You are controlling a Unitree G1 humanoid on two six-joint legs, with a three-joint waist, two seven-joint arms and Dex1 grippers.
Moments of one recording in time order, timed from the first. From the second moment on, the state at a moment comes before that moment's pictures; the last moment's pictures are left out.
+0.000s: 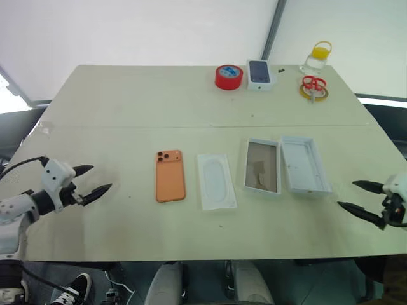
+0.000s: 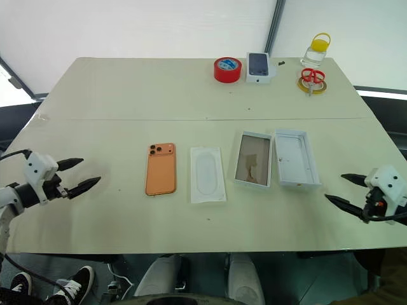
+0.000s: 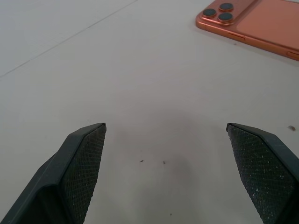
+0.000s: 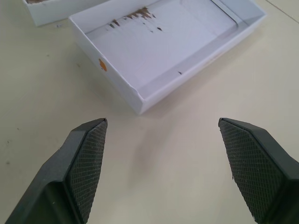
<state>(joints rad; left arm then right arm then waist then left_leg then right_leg) -0.06 0.82 0.33 0.30 -0.33 -0.03 -1.03 0.13 -0.99 -0.46 0.34 0.36 -0.05 1.19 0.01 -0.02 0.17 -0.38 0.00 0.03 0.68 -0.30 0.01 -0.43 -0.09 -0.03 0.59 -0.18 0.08</state>
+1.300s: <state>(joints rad) -0.09 0.76 0.23 -0.05 -0.41 0.36 -0.90 0.04 -0.95 -0.37 0.04 0.39 0.11 1.14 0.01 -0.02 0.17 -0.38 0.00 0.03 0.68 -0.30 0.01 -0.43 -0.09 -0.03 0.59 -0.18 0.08</state>
